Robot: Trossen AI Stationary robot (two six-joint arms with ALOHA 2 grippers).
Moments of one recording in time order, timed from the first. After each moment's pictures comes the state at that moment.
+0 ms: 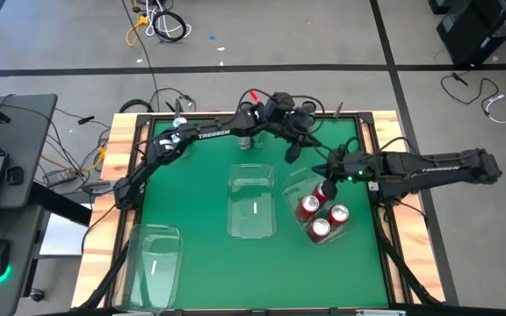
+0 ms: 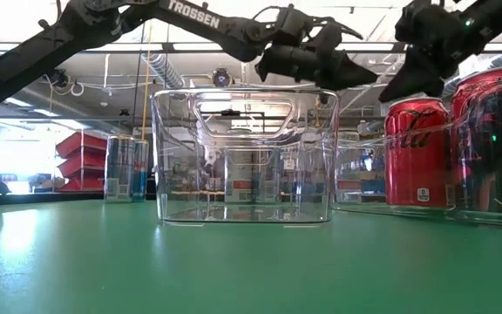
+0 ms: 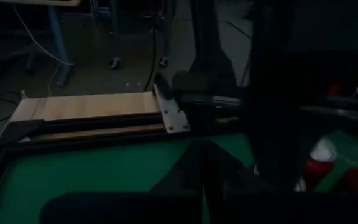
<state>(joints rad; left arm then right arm) 0.33 2.31 2.12 -0.13 0.58 0.12 -0.03 0.78 0.58 -0.44 0.28 0.39</state>
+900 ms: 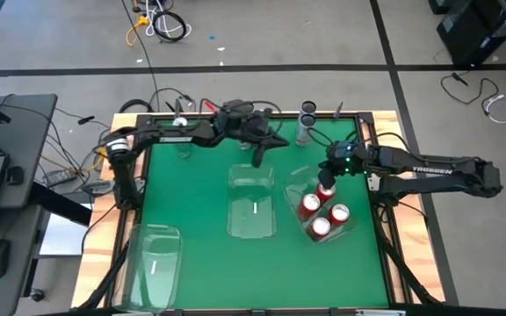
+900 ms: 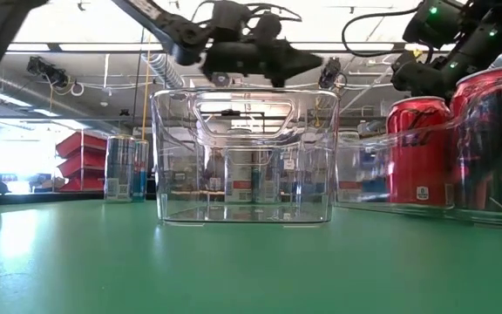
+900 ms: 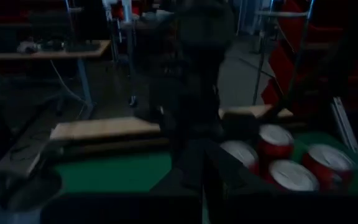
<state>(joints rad) 0.38 1.85 1.32 0.42 0.57 0.08 -0.31 0.85 0.52 -0.54 0.13 0.47</state>
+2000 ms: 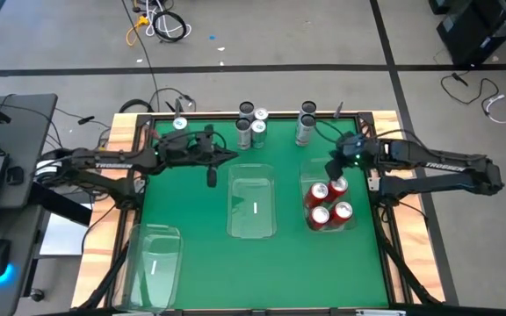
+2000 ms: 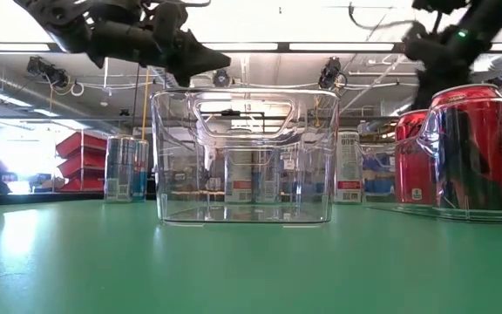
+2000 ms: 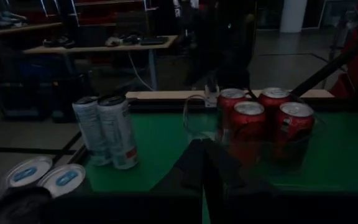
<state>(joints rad) 0.28 1.19 0.60 0.51 0.16 0.07 -0.23 0.80 0.73 -0.82 0.35 0.52</state>
